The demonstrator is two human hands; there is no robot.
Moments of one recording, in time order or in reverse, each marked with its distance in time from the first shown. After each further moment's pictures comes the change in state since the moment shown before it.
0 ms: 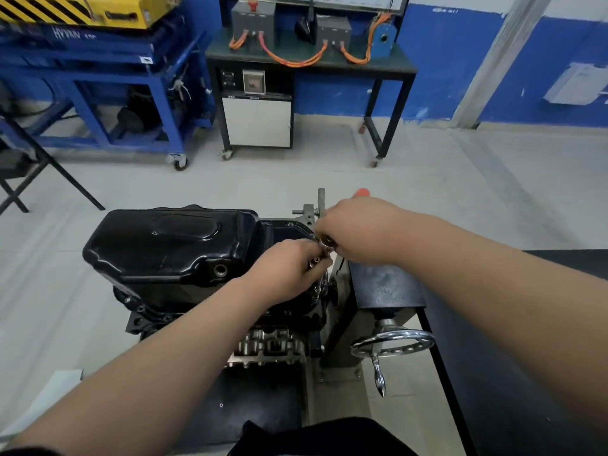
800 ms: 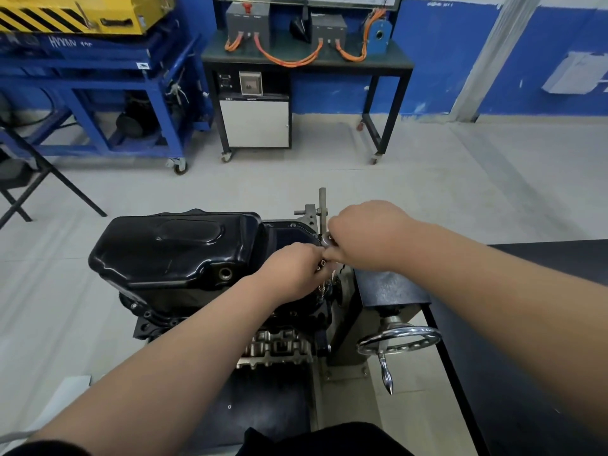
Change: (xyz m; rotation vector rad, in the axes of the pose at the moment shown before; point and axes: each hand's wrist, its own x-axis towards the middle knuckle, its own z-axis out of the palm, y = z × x) left_hand 0.011 -0.003 0.008 0.119 -0.196 -0.067; right_hand -0.006 -0.007 0.009 -0.003 0.034 0.110
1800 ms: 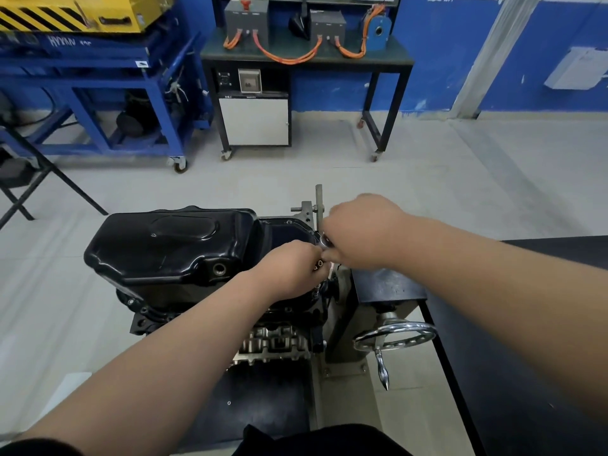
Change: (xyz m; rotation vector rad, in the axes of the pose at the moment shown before) left_hand -0.002 0.010 -0.003 -0.030 -0.056 -0.031; right_hand -0.005 0.004 0.005 -0.027 0.058 -0.042
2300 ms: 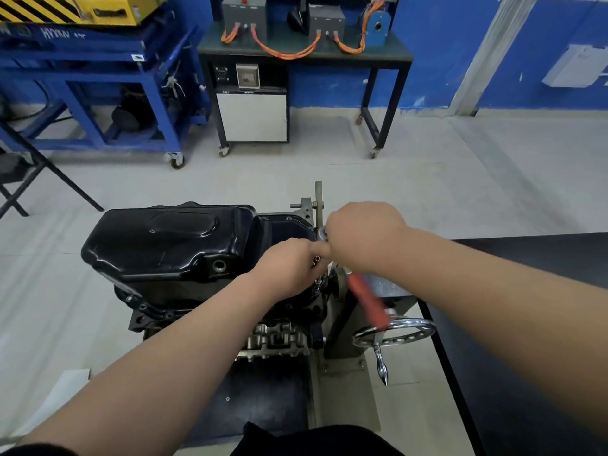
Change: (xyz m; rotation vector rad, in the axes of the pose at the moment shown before) left_hand -0.003 -0.004 0.005 0.003 0.110 0.020; right_hand 0.006 -0.015 0.010 0.092 -0.016 0.235
